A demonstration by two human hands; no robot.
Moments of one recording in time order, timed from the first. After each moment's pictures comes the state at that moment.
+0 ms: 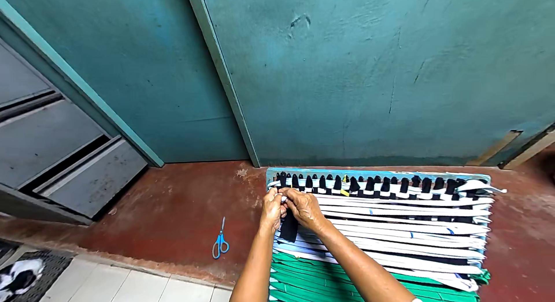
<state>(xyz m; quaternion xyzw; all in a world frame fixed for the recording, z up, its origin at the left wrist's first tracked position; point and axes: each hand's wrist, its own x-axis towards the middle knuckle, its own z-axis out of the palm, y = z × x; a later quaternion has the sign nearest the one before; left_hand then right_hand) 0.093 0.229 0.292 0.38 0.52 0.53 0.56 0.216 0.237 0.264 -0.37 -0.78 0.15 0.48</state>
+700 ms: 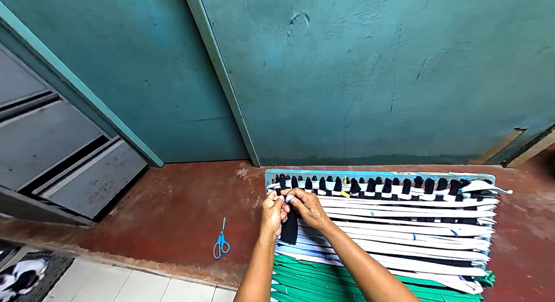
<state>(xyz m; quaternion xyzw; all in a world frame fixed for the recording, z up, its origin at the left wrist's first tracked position) 0.093 0.219 0.285 0.37 0.50 0.56 0.55 0.227 0.246 0.251 -0.30 -0.72 0.33 0.54</state>
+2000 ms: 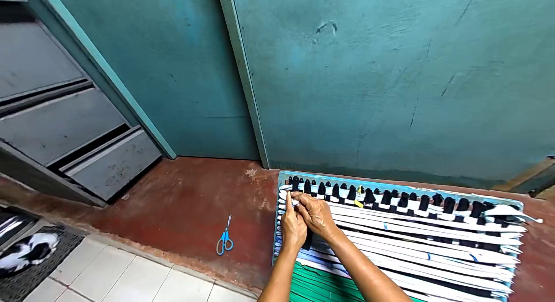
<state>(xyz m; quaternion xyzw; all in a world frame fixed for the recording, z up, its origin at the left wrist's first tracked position) 0.116 0.200 0.253 0.59 0.62 0.48 0.20 0.215 0.241 0.257 -0.36 -0.79 0.15 0.48</state>
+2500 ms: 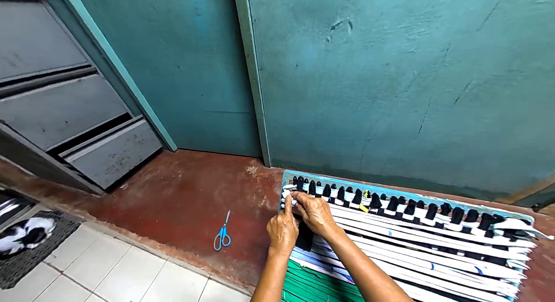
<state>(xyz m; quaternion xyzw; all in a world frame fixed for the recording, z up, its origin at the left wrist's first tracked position) 0.094 0.191 0.263 0.64 0.73 0.24 0.00 0.209 0.241 0.281 -0.41 -0.83 0.15 0.35</state>
